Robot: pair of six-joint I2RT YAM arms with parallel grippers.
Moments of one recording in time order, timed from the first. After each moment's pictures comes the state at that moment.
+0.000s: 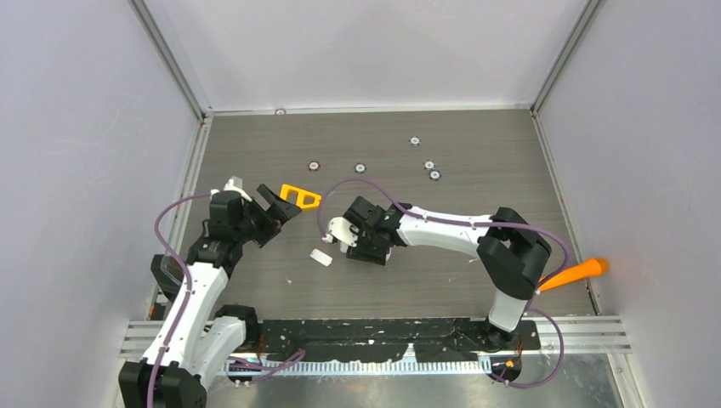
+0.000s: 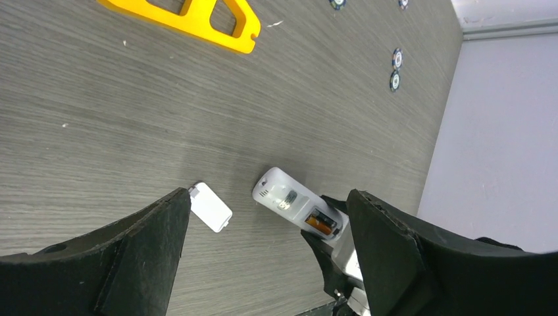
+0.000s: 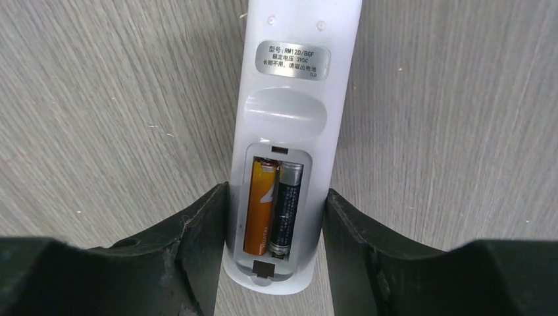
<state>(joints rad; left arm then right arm) -0.10 0.82 0.62 -0.41 0.25 -0.87 0.98 1.75 1.17 -0.58 0.02 -0.46</state>
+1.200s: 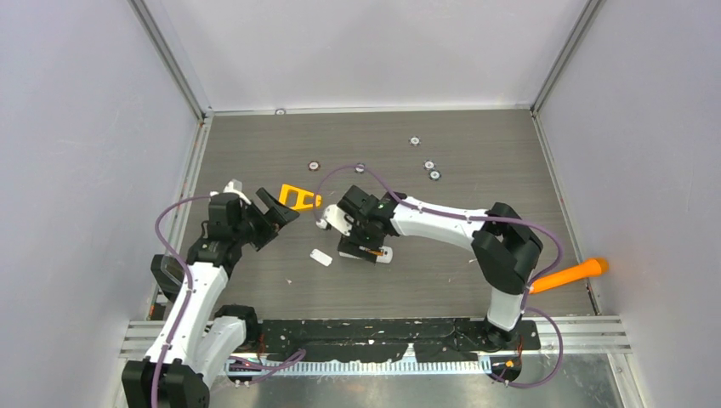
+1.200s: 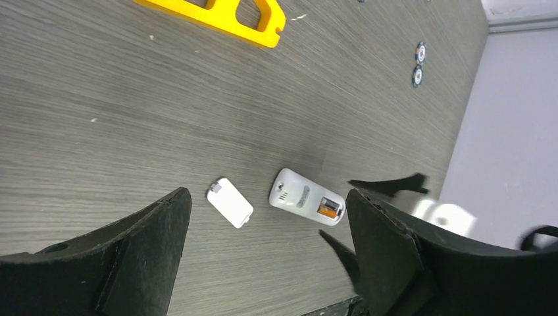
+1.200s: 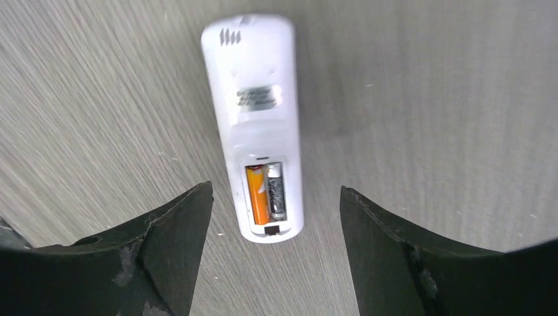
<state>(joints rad) -0.07 0.84 0.59 -0.41 0.29 -0.82 0.96 1.84 1.28 -0.65 -0.02 -0.40</state>
